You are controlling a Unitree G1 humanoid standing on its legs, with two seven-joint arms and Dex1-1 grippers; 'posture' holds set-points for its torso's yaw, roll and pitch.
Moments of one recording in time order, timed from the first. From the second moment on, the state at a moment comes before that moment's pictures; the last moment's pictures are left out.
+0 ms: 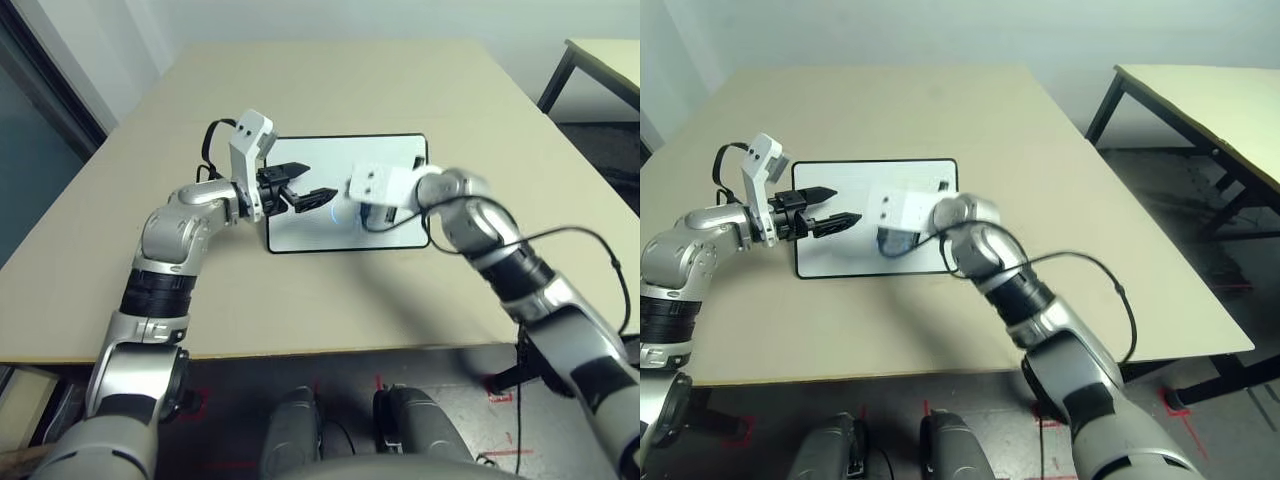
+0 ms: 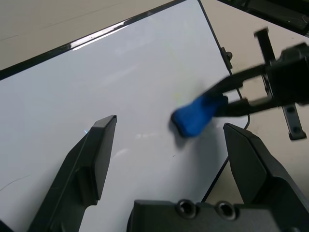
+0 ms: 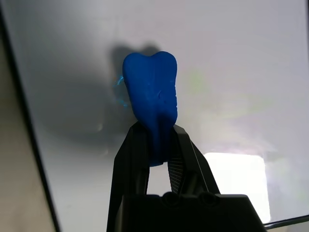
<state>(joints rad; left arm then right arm) -0.66 0.54 -0.02 0.07 -0.36 0.70 -0.81 -0.80 -0.38 0.54 0.09 -0.47 0.58 0.85</state>
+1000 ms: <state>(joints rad) -0.66 0.54 -0.02 0.07 -0.36 0.70 -0.82 -1.04 -0.35 0.43 0.46 -0.45 0.52 0.69</state>
